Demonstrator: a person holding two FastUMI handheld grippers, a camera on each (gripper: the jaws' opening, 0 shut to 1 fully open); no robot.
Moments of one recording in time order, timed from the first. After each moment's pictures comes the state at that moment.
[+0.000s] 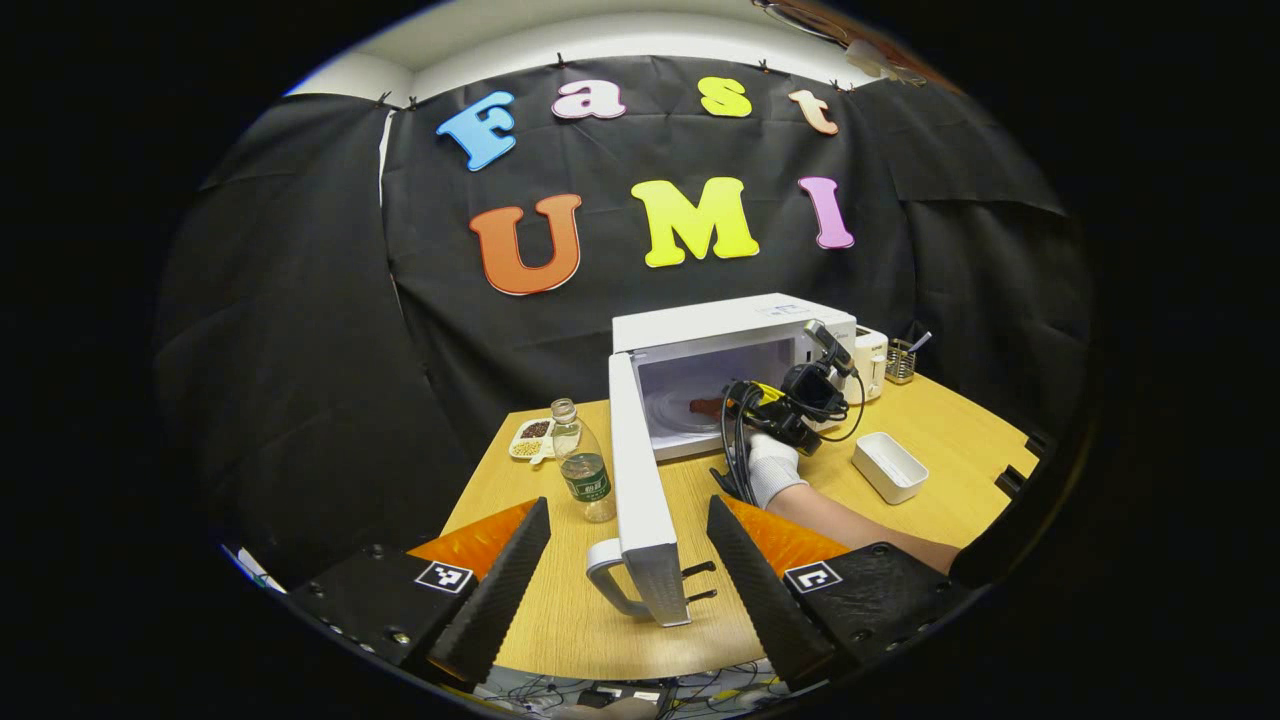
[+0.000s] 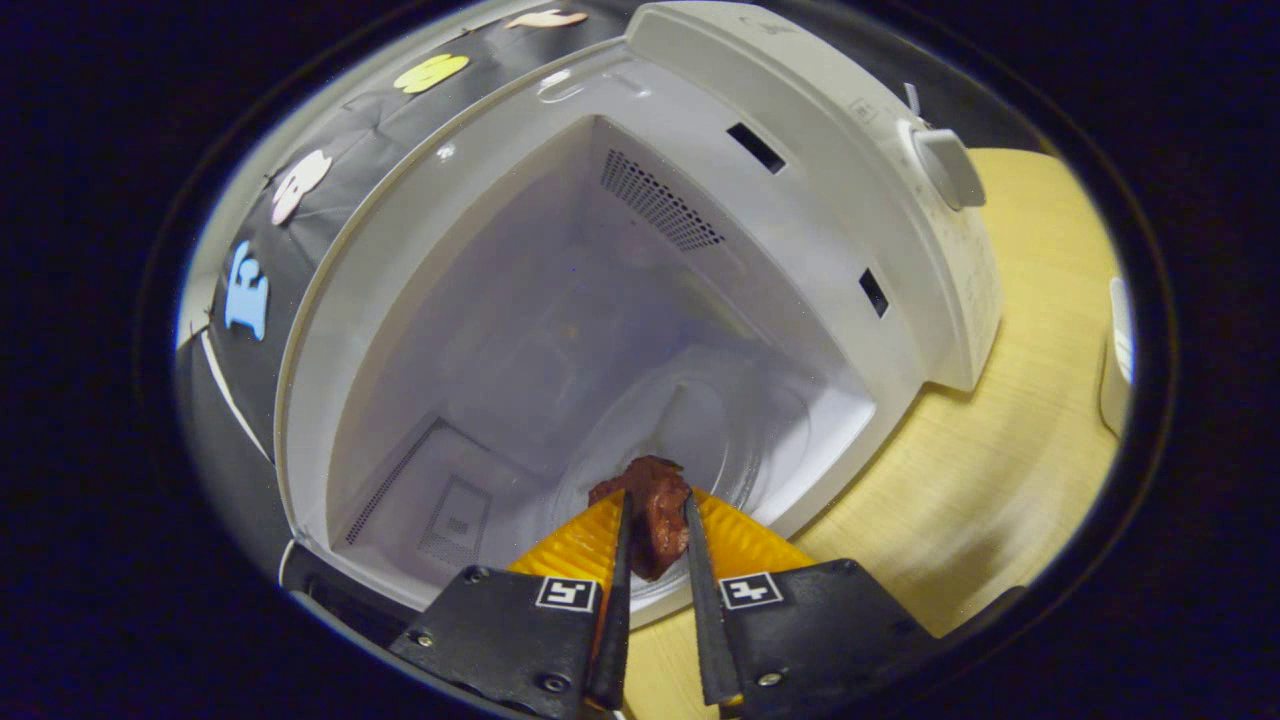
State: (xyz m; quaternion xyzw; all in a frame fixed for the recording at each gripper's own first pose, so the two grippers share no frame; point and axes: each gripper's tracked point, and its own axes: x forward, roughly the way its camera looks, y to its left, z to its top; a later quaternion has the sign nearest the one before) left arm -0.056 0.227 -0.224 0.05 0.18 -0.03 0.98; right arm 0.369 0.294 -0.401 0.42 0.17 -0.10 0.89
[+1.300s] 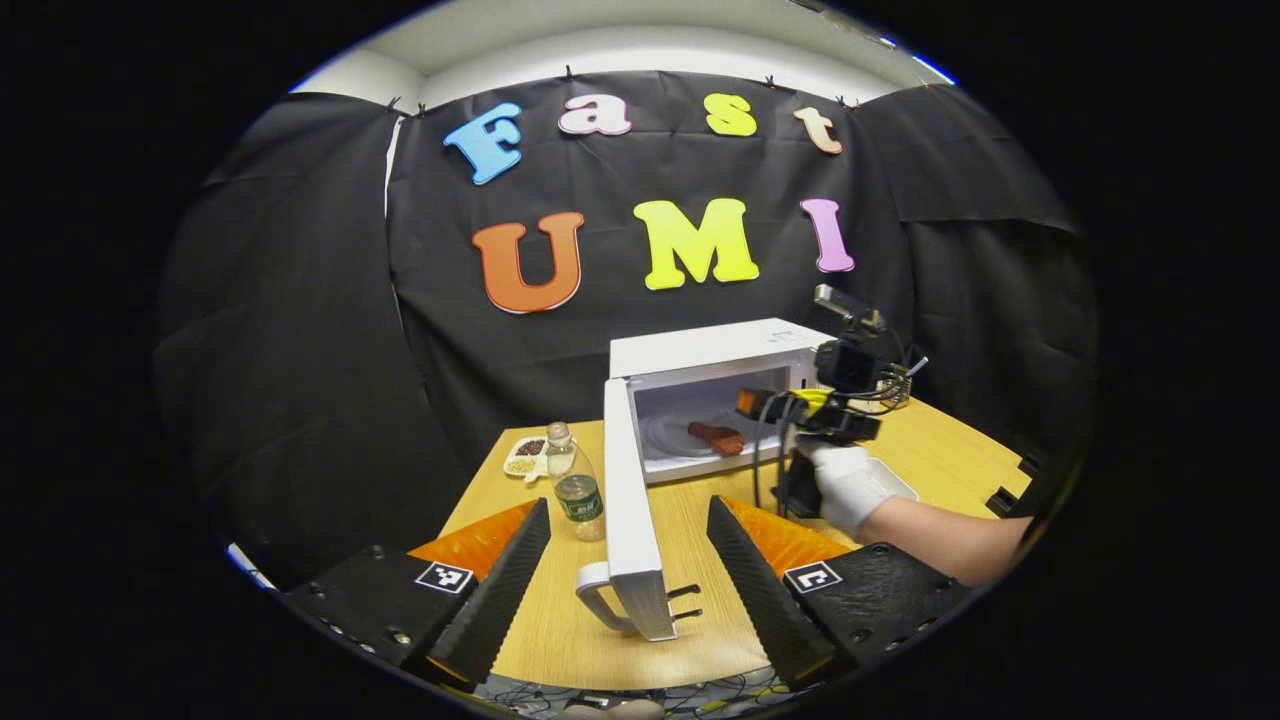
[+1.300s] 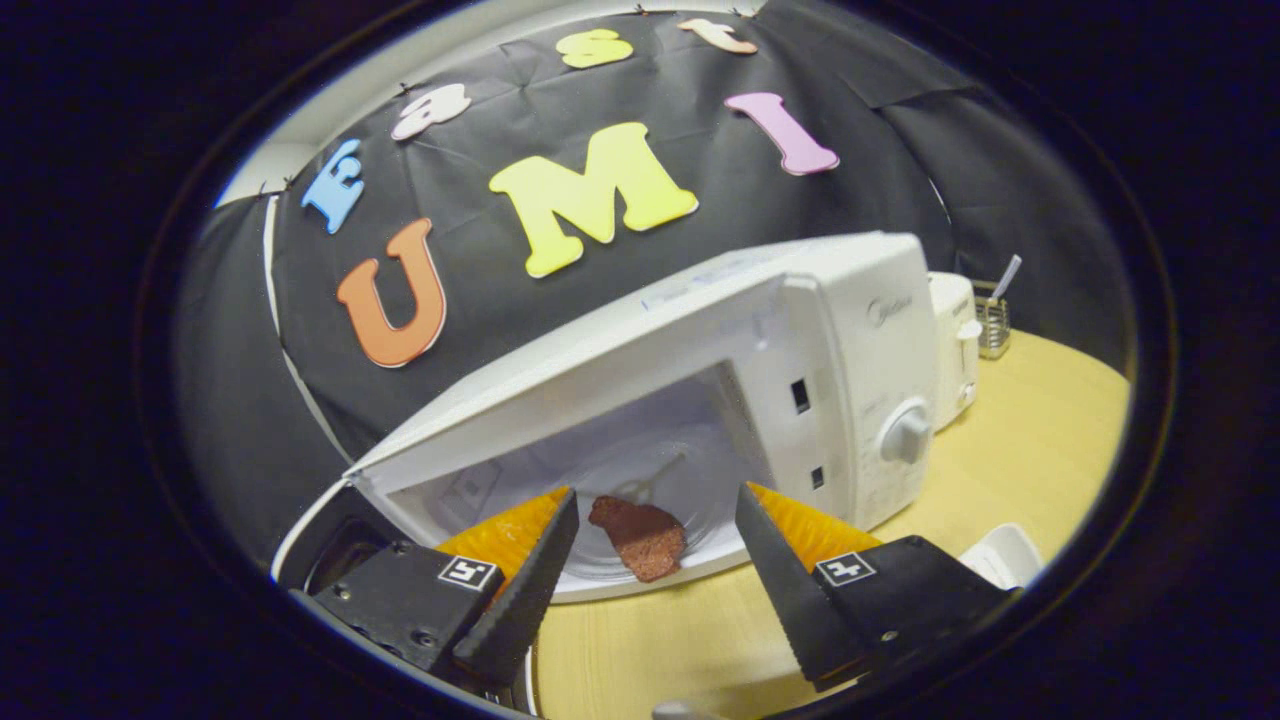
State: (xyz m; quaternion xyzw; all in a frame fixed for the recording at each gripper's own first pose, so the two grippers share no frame) left arm -0.050 0.222 -0.197 0.03 0.15 -0.03 0.99; right arm 0.281 0.242 -0.282 0.23 0.15 -0.05 0.96
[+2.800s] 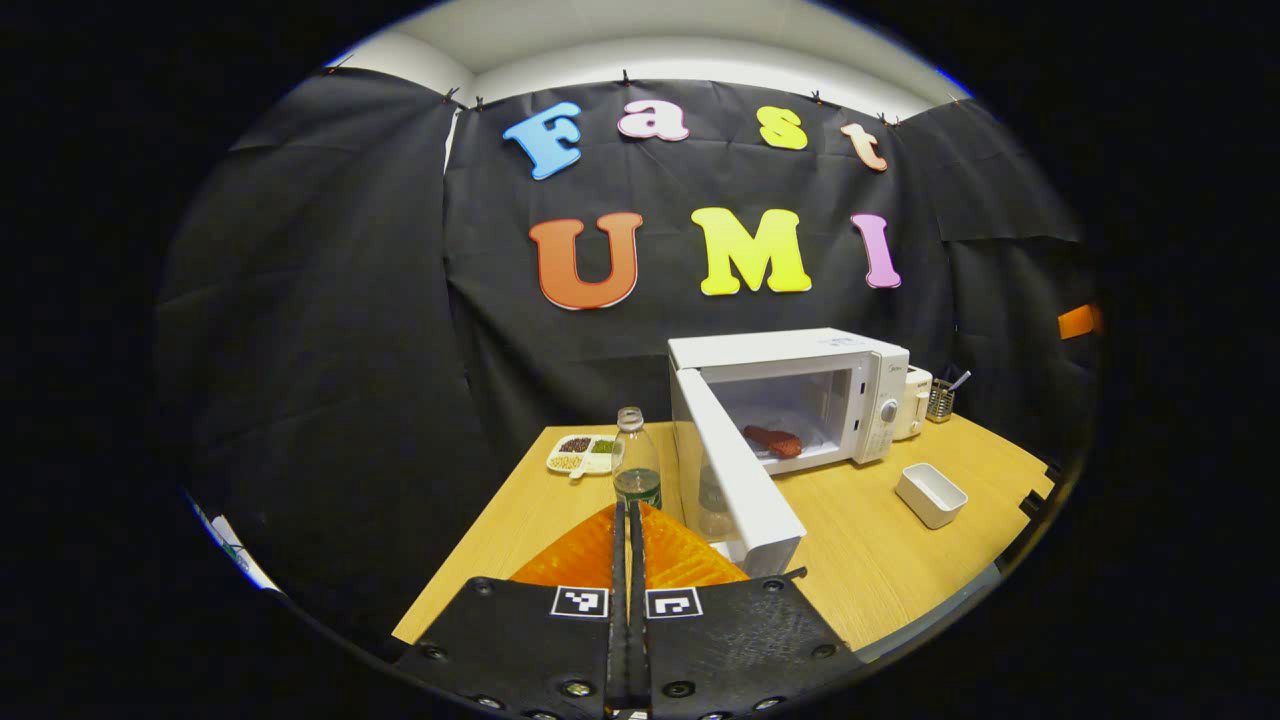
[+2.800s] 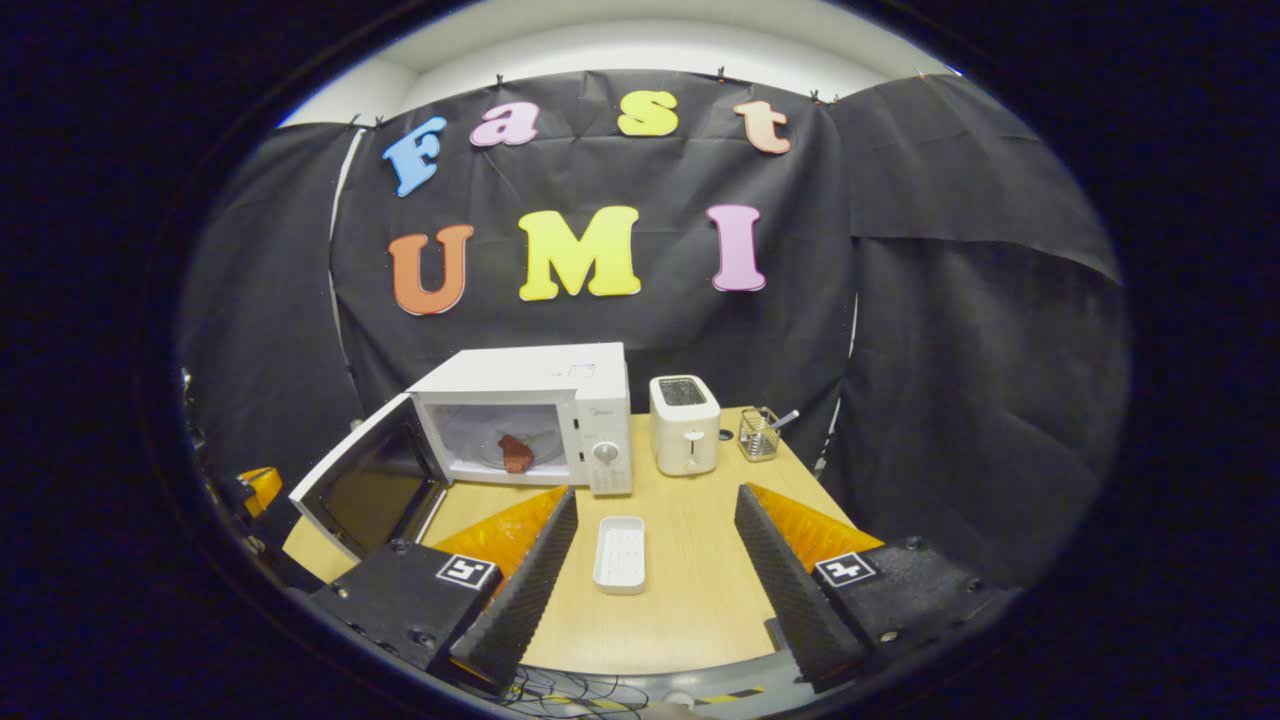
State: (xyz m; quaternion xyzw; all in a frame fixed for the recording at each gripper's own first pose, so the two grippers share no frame) left arm -0.042 0.295 -0.254 0.00 0.13 0.02 0.99; right arm -0.043 0.078 -0.136 0.04 0.20 -0.08 0.98
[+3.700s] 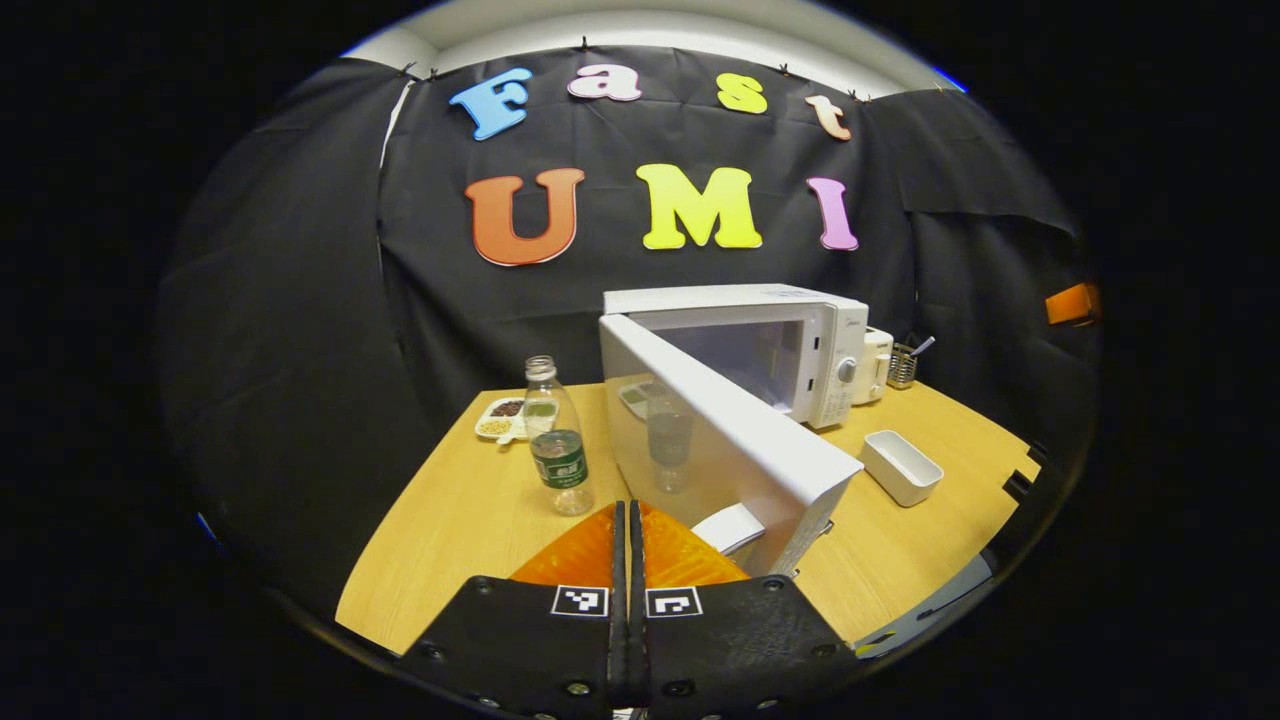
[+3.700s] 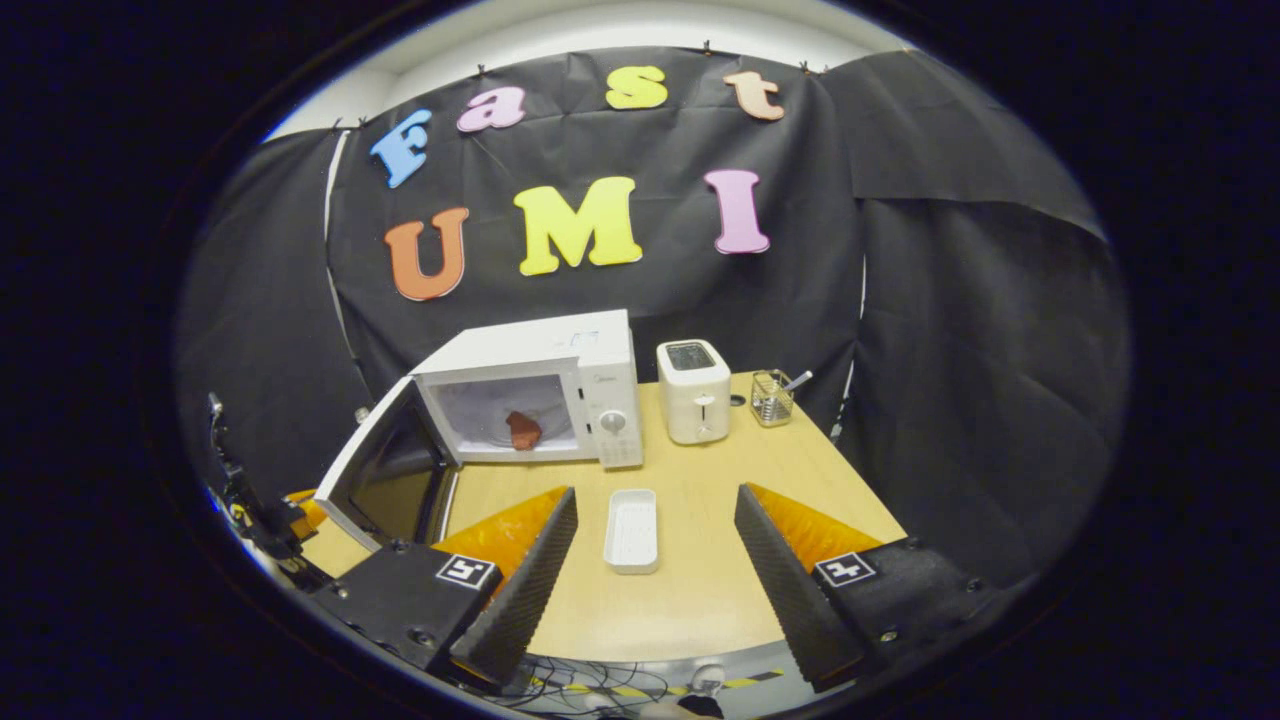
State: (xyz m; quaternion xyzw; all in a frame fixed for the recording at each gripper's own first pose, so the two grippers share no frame) left arm -0.014 0.203 -0.294 0.00 0.18 -0.07 0.98; right arm -0.039 0.065 -0.176 0.08 0.23 -0.07 0.97
